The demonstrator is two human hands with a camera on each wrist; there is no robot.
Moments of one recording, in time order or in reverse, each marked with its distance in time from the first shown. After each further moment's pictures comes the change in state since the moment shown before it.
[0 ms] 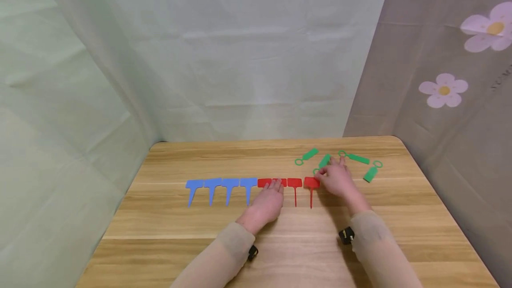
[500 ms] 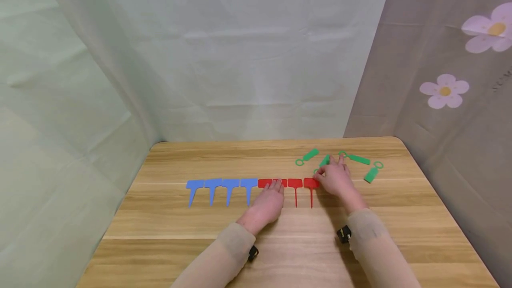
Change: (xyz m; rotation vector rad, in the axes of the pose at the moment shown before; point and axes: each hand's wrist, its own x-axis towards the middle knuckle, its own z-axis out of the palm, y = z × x) left_hand 0.000 0.003 0.000 0.013 -0.006 -0.003; right_hand 0.007 -0.004 0.004 -0.082 -0.021 0.040
